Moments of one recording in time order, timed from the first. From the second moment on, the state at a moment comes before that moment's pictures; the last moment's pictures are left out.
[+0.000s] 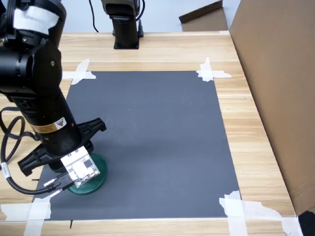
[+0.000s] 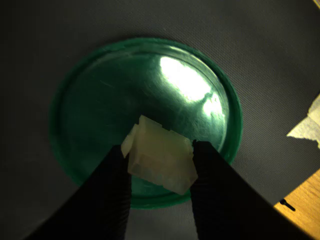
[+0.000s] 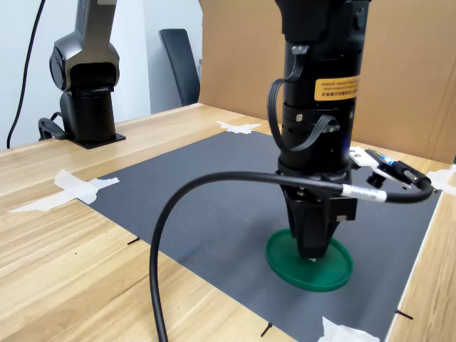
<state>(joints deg) -5.4 123.2 -102.0 -0.8 58.2 -47.6</state>
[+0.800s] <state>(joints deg) -5.4 120.1 -102.1 2.6 60.8 -49.1</state>
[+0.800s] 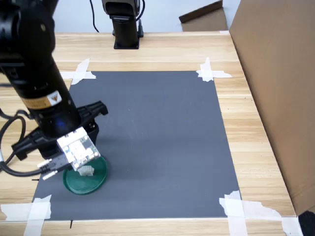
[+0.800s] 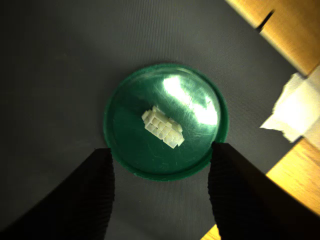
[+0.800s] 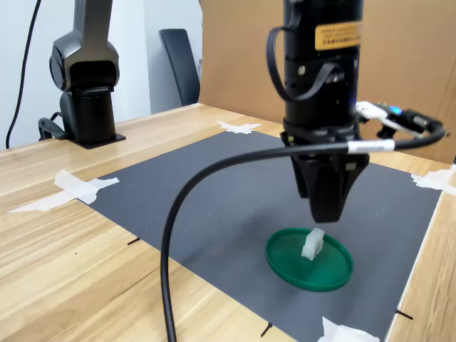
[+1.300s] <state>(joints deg) -5.4 99.9 -89.9 8.7 57.8 -51.0</state>
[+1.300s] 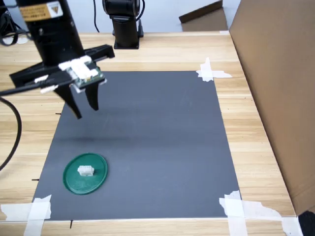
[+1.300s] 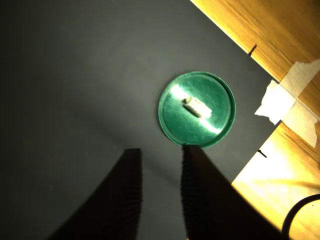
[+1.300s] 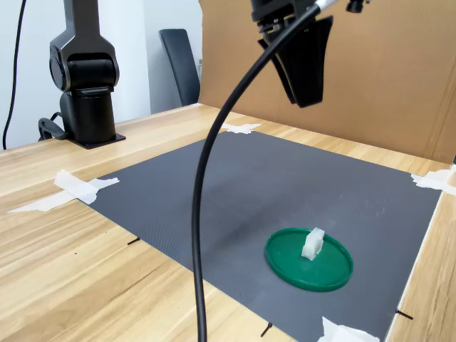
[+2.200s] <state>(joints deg) -5.4 50.4 -47.0 21.7 19.5 -30.1</state>
